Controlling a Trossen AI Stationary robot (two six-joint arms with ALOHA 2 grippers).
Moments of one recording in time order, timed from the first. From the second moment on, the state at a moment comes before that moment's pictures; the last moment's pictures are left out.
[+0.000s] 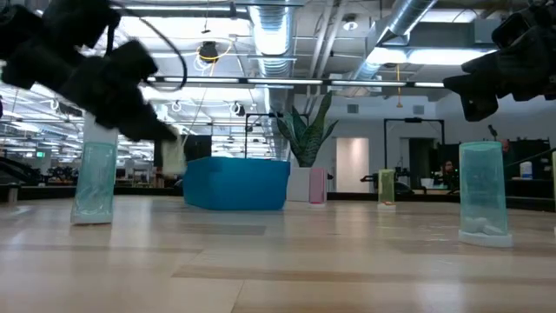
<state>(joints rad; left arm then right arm) -0.13 1.04 0.23 0.37 -0.23 -0.20 0.22 0.09 0.02 0.01 0.13 0.13</state>
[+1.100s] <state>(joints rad) 0.35 1.50 0.45 0.50 0.02 -0.03 0.22 0.09 0.02 0.01 0.13 0.13</state>
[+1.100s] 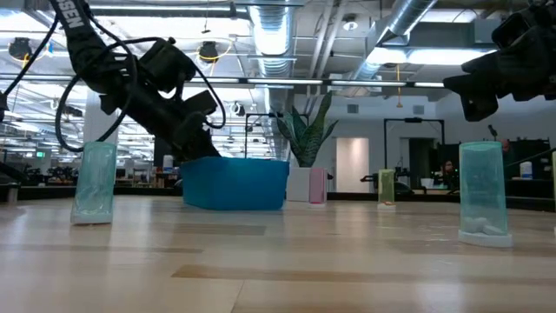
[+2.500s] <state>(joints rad) -0.76 1.06 0.37 -0.09 -0.53 -0.74 0.22 0.09 0.02 0.01 0.13 0.13</state>
